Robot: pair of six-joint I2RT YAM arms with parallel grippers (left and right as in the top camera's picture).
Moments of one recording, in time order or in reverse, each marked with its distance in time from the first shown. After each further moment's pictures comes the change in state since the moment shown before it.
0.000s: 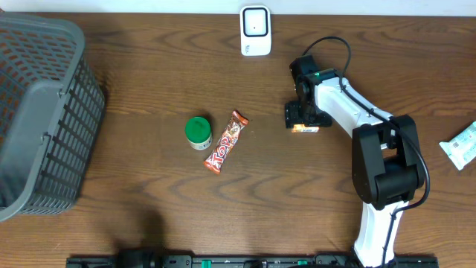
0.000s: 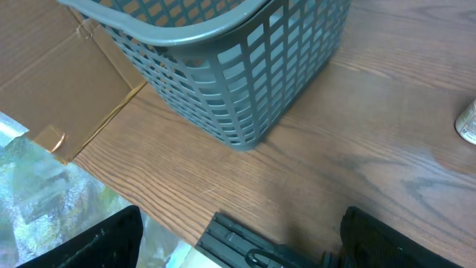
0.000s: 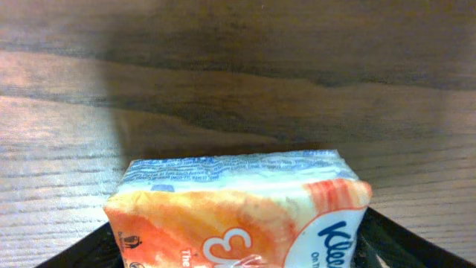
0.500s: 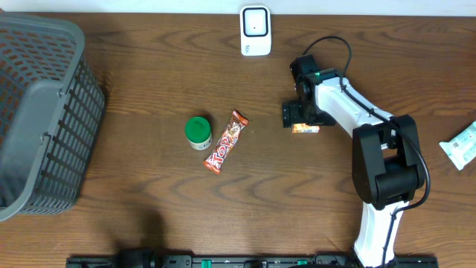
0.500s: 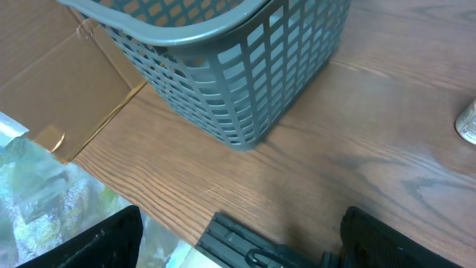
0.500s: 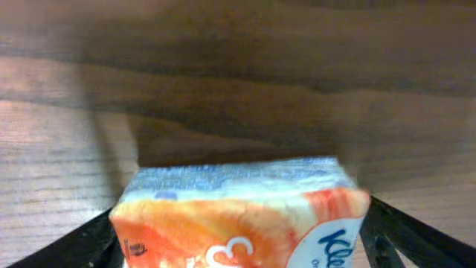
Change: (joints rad) left arm 0.000 0.000 0.000 0.000 0.000 0.000; right arm 0.000 0.000 0.000 0.021 0.011 -0.006
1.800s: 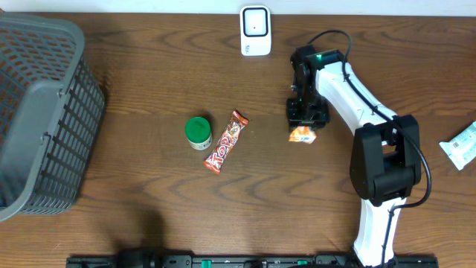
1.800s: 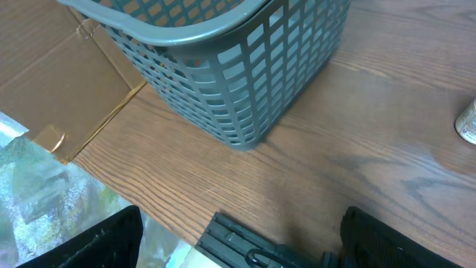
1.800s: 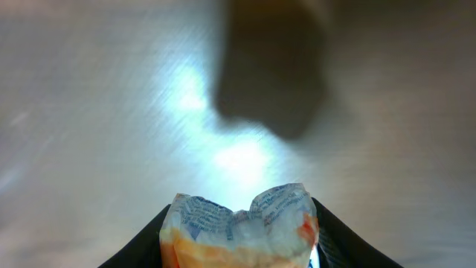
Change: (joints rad) left arm 0.000 0.000 0.000 0.000 0.000 0.000; right arm 0.000 0.030 0.211 -0.407 -0.237 0.007
